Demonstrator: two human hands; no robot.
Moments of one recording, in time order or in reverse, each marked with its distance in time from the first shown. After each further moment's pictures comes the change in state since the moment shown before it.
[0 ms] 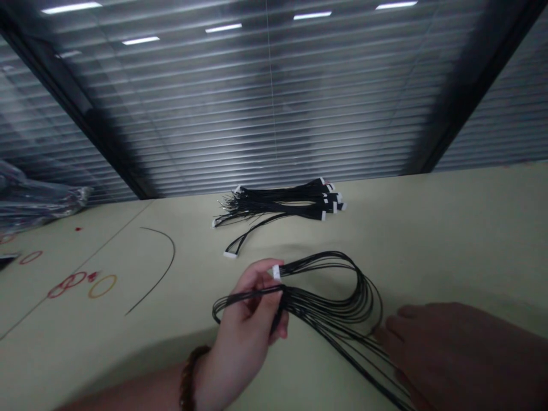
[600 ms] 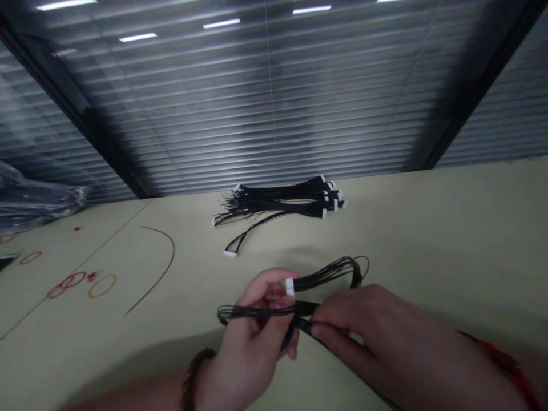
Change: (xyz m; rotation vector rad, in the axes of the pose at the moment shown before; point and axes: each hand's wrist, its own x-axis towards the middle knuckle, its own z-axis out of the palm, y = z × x) left_hand -0.005 -0.003 0.001 -0.043 -0.160 0.048; right_hand 0.055 -0.031 -0.014 0.487 -0.064 0.177
